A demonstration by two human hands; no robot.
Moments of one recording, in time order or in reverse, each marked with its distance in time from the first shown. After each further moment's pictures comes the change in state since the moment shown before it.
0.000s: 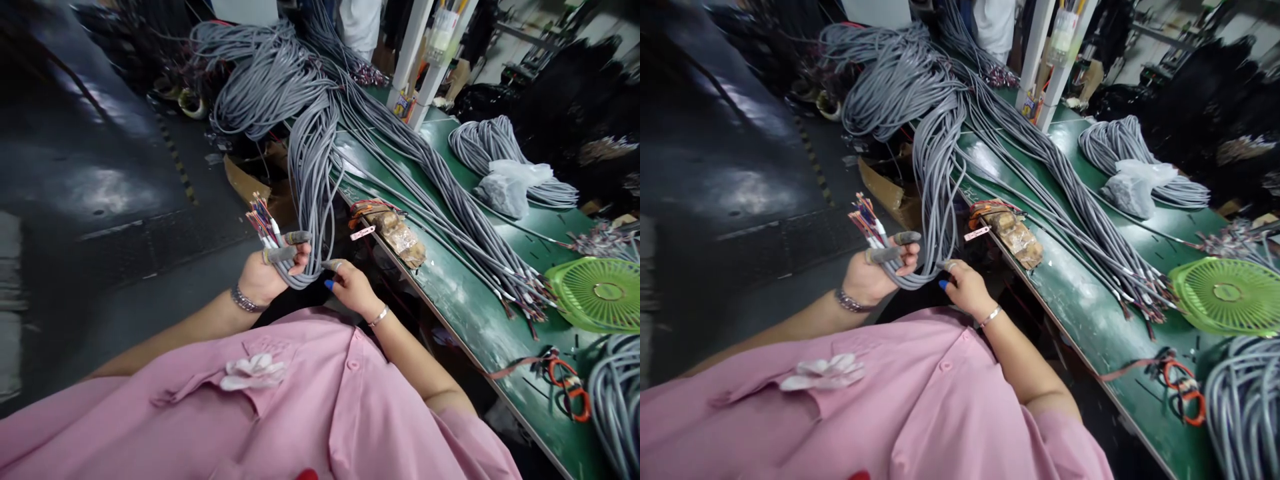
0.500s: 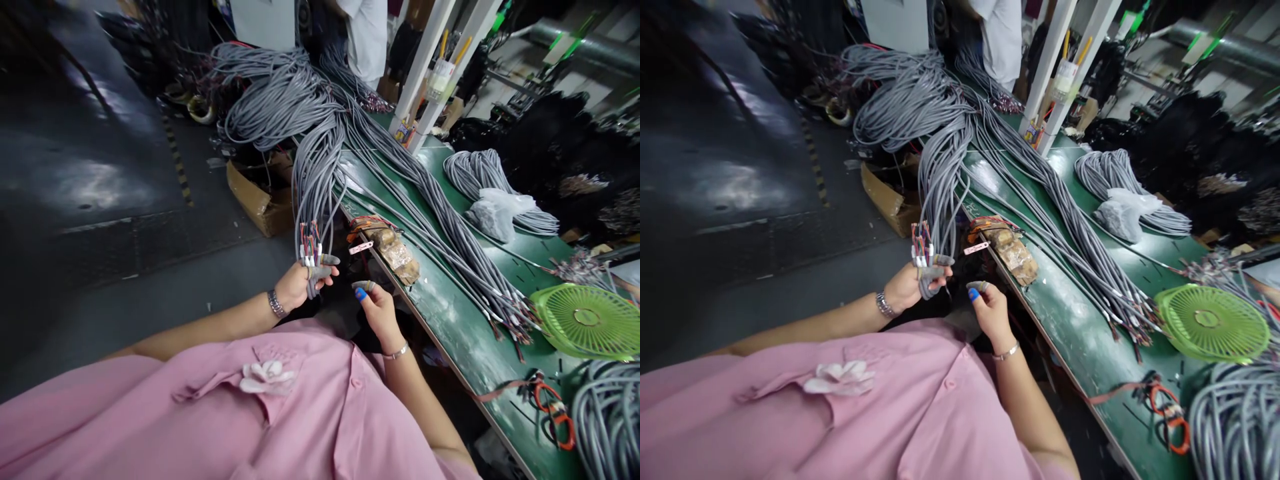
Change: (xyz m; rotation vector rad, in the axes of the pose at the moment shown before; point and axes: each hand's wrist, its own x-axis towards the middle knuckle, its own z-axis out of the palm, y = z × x) left_hand 0.031 -0.053 0.006 0.264 -0.010 -0.042; right_hand -0.044 0.012 -0.033 0.390 0.351 0.259
